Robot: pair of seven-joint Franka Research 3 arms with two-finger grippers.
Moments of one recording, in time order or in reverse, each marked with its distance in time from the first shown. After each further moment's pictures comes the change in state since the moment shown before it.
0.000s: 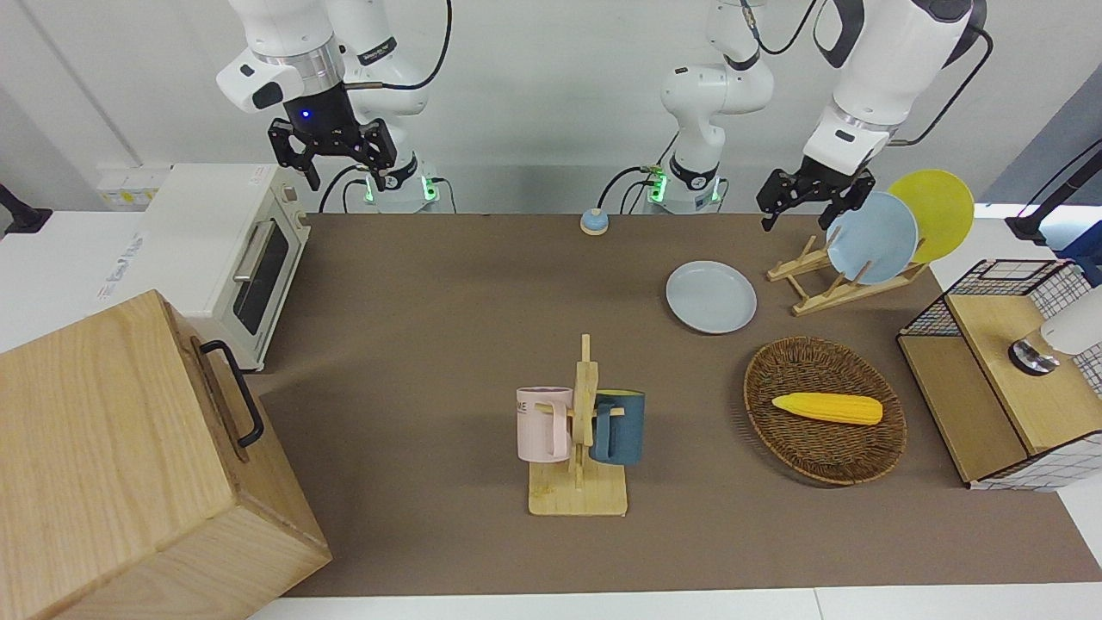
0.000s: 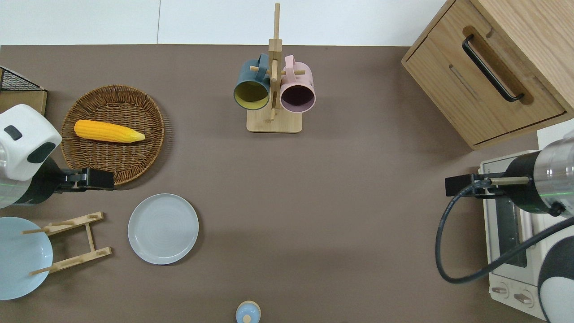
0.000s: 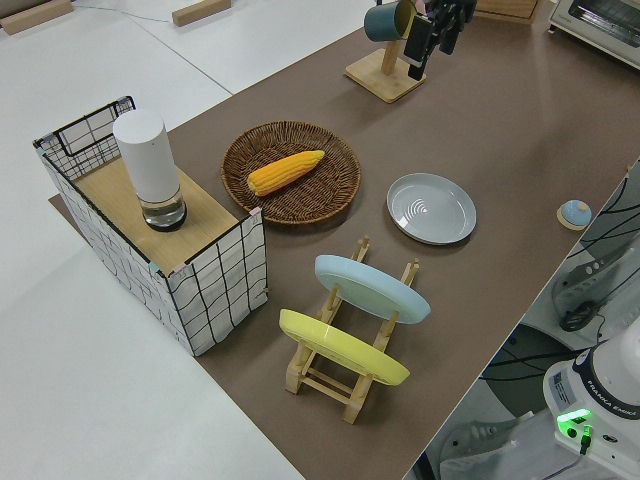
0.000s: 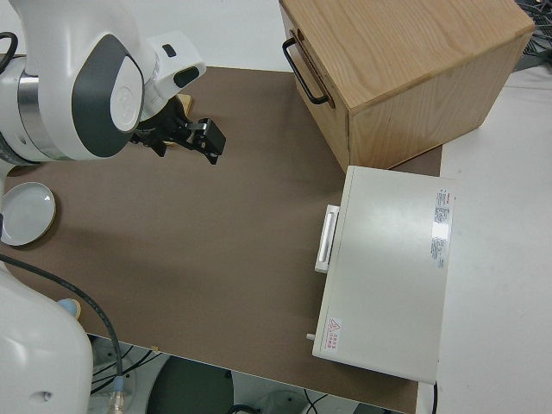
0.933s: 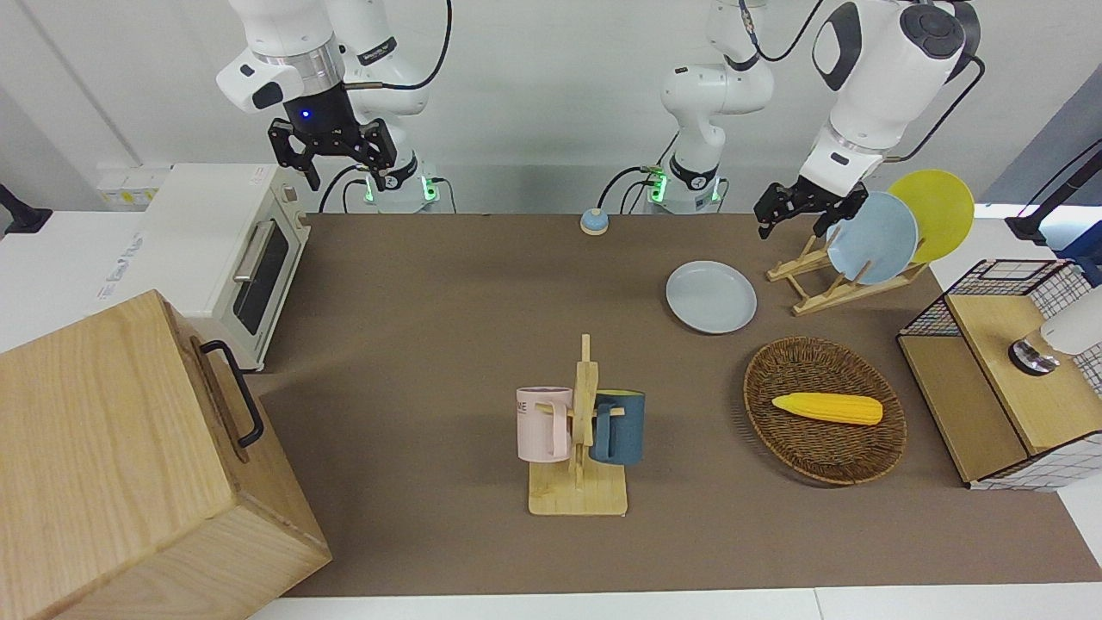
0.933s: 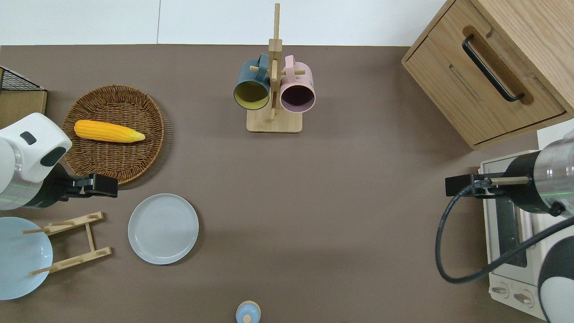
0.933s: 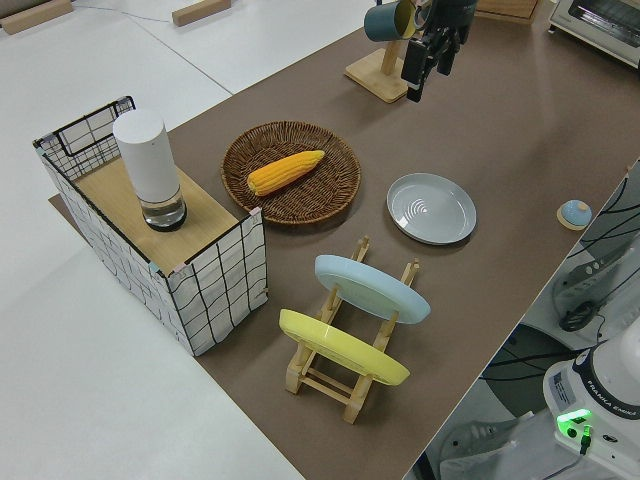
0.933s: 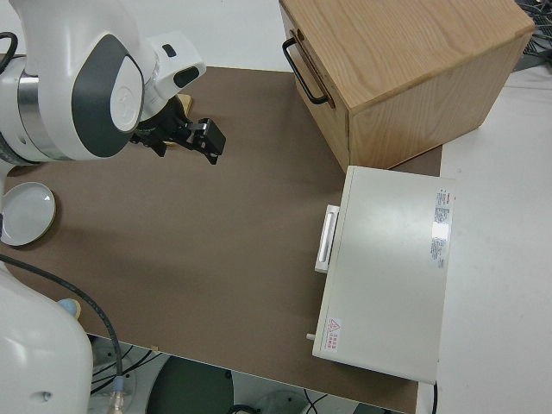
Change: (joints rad) left arm -0.004 0.011 0.018 -0.052 0.001 -0.005 0.001; right arm 0.000 0.000 0.000 0.000 0.000 0.000 0.000
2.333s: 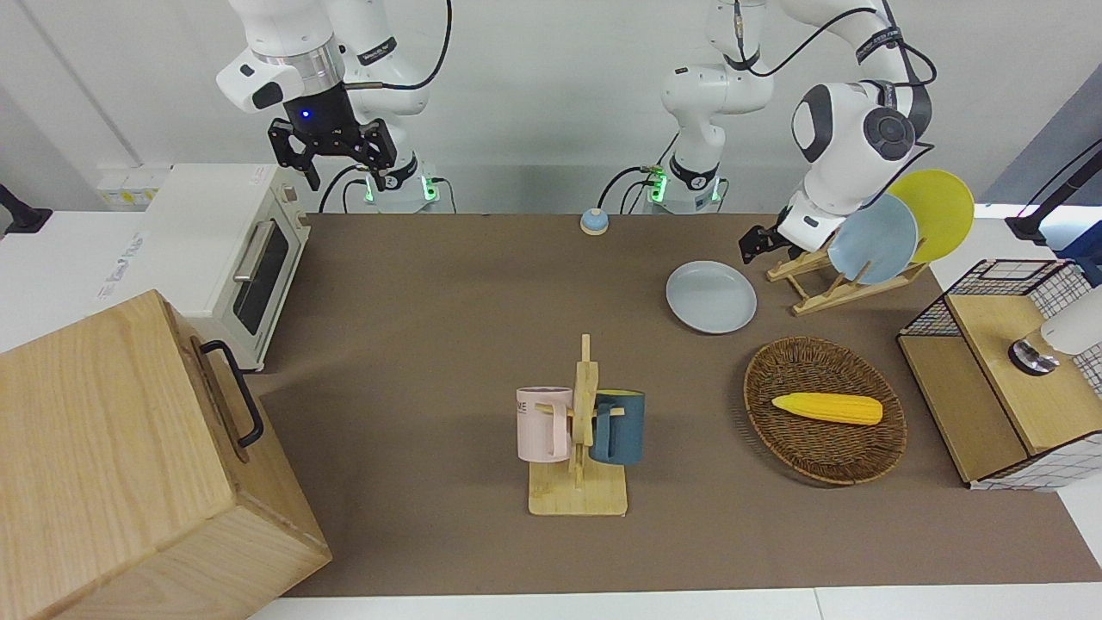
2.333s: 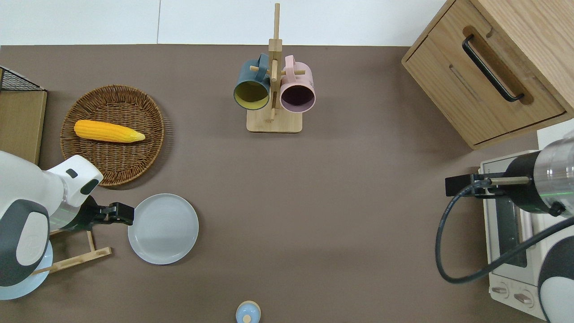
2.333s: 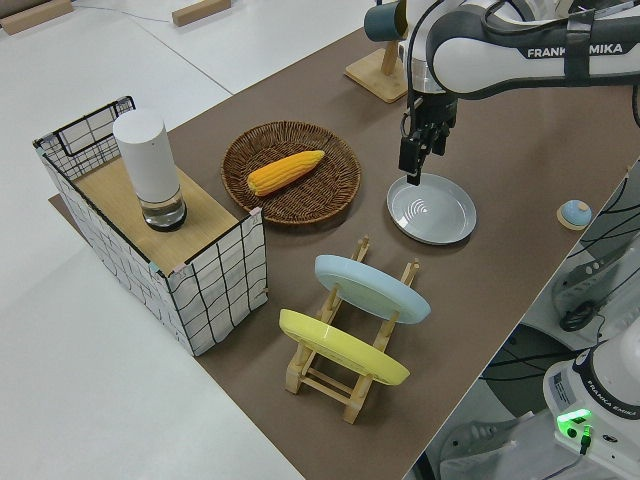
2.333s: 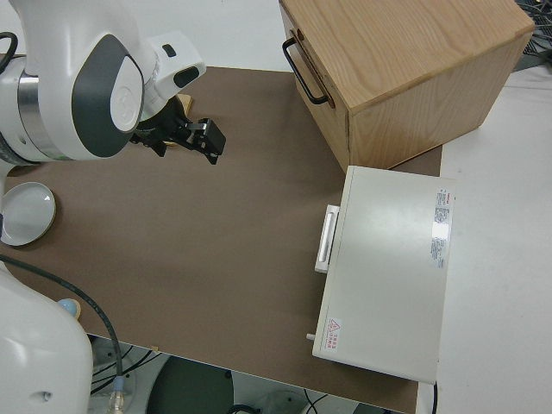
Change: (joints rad) left arm 0.016 -0.017 0.044 -0.335 -0.003 0.171 0.009; right arm 0.000 0.000 0.000 0.000 0.000 0.000 0.000
